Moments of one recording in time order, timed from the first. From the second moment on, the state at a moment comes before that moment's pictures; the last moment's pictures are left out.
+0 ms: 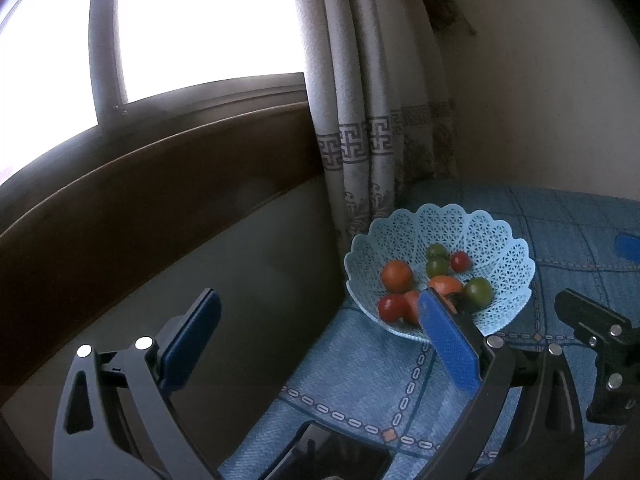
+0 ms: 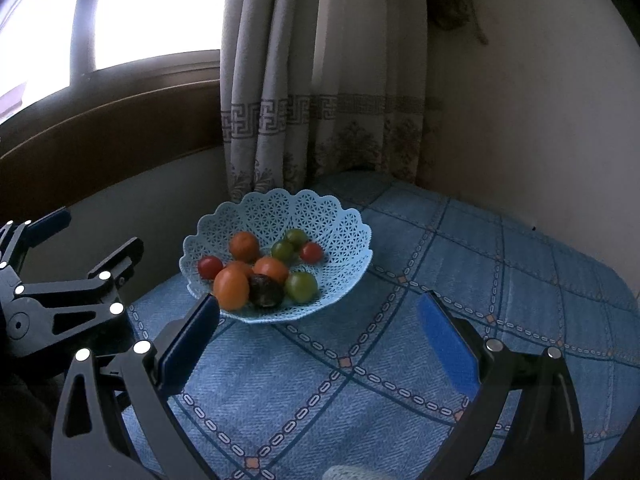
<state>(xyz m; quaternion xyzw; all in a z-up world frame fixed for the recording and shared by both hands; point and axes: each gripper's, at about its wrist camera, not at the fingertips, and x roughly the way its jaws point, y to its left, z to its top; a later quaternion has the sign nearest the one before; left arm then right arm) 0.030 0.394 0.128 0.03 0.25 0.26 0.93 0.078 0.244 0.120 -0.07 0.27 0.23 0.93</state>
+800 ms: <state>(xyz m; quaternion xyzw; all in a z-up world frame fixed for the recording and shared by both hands) 0.031 0.392 0.128 0.03 0.25 0.26 0.93 0.077 0.247 0.115 -0.08 0.27 0.23 0.93</state>
